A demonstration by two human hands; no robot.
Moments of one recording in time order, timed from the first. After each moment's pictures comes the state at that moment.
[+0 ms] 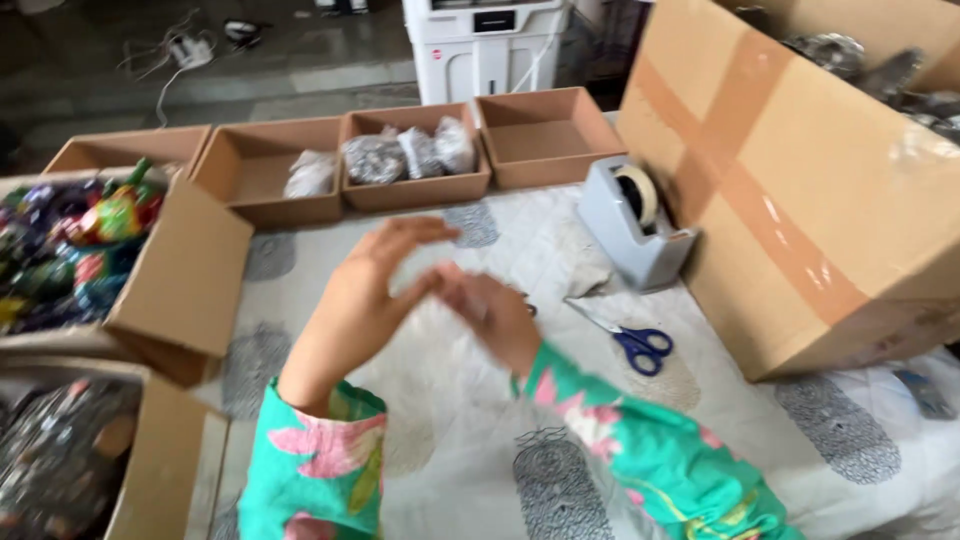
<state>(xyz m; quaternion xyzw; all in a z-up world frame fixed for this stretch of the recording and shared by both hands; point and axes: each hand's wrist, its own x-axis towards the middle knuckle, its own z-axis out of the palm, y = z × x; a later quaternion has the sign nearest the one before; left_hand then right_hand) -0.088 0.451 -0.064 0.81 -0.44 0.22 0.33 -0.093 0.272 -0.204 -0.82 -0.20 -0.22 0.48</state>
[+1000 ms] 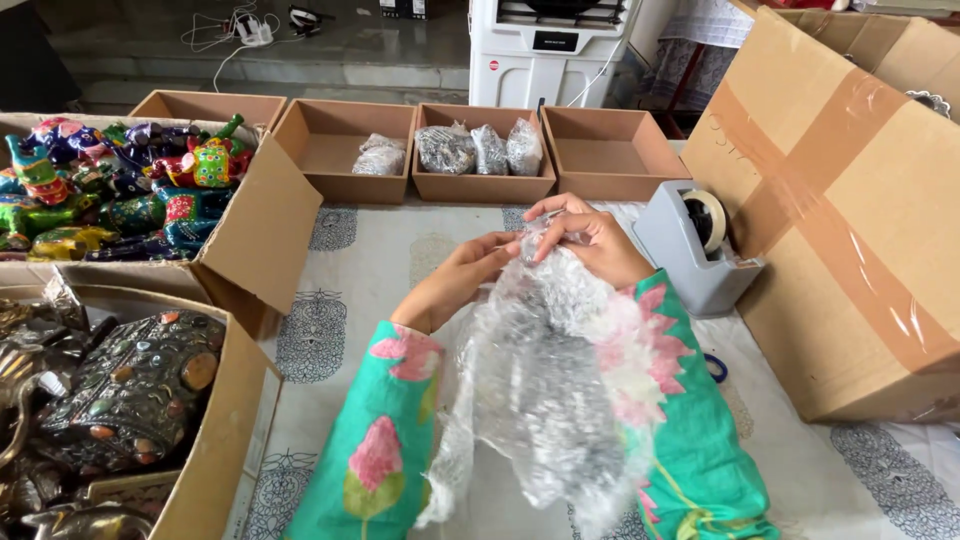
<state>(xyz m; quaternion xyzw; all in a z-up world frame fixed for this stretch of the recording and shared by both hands) 0.004 0.458 -0.188 0.68 -0.26 -0.16 0.67 -0.025 0.216 -0.140 -0.78 -0.36 -0.06 0.51</state>
